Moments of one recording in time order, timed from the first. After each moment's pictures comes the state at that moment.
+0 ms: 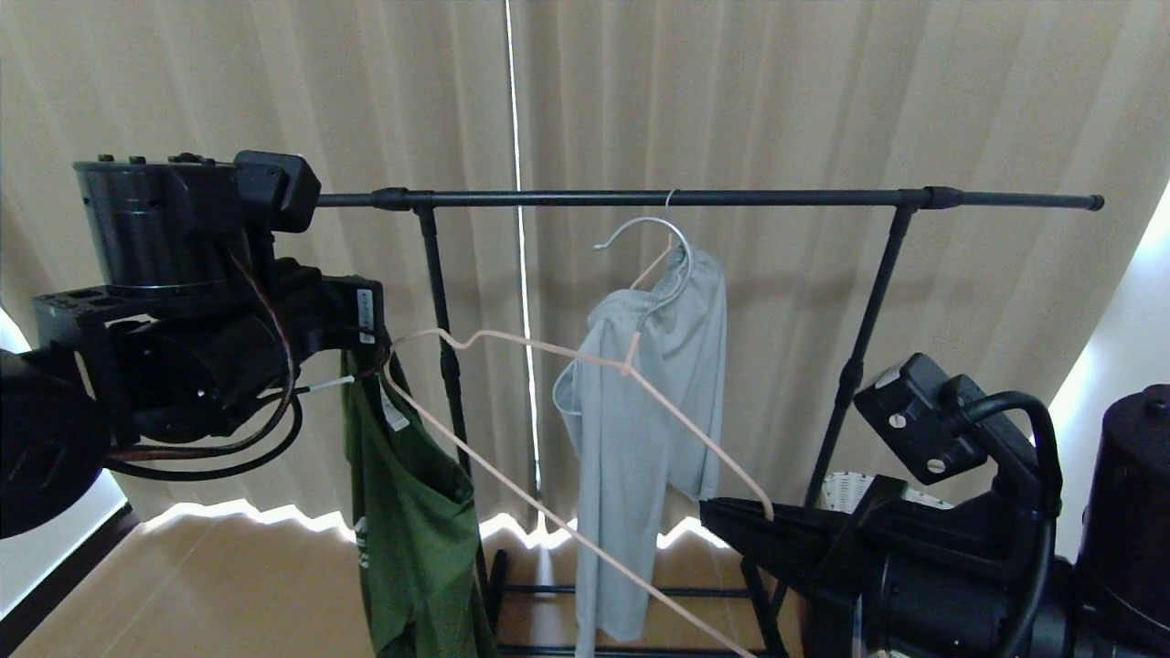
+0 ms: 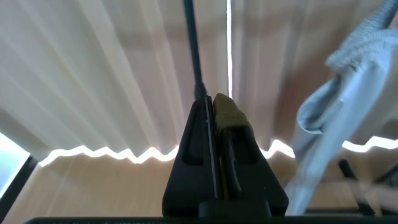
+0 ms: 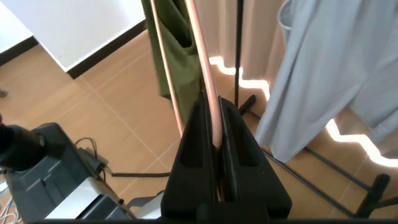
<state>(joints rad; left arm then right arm) -0.40 1.58 -0.95 -0.44 0.46 0.07 0.96 1.42 -0.61 -0.46 -0.15 0.30</state>
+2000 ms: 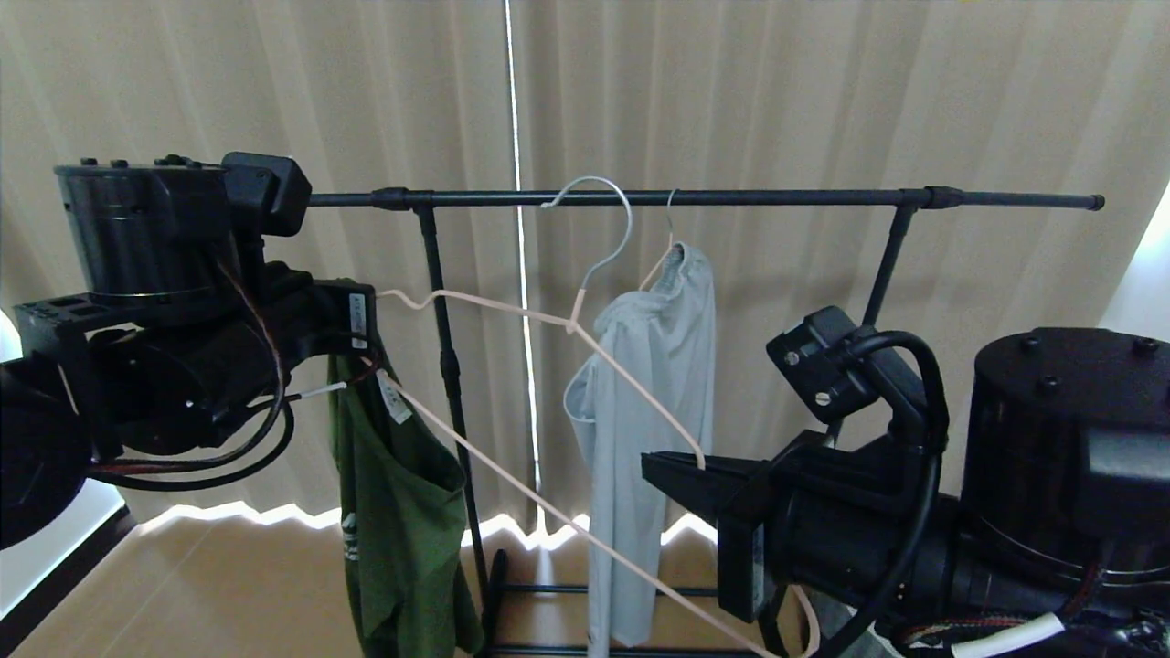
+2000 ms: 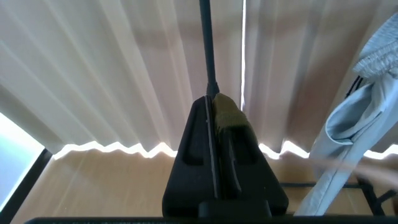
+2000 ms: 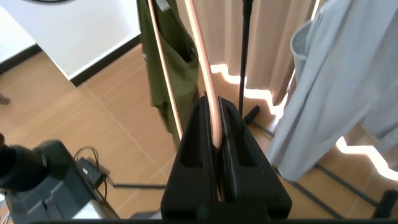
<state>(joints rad) -0.41 1.55 -0.91 -0.44 0.49 0.07 0.95 1.55 -0.74 -0.50 -0.16 0.30</state>
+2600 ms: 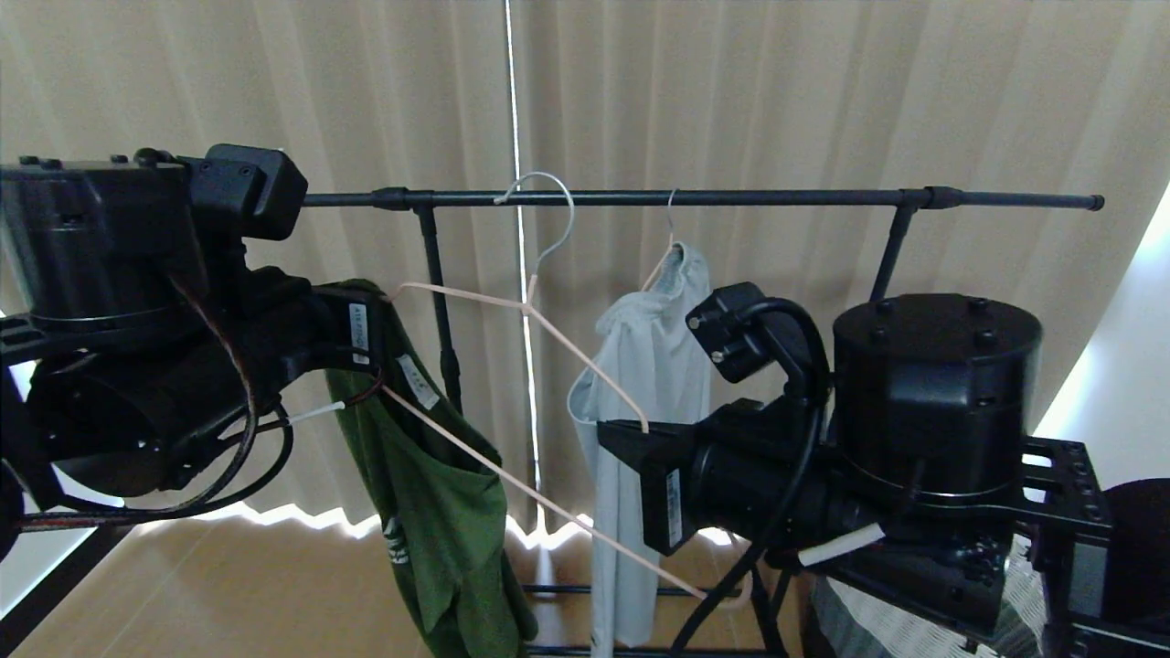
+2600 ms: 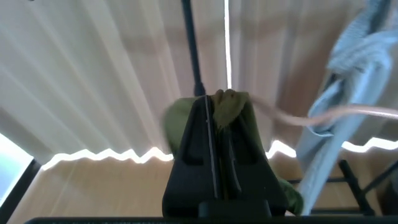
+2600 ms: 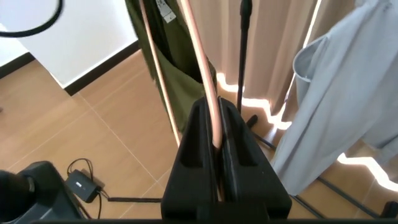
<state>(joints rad) -0.51 1.47 -0.86 -0.44 0.49 0.08 0.93 1.69 -0.89 -0.49 -0.16 0.28</state>
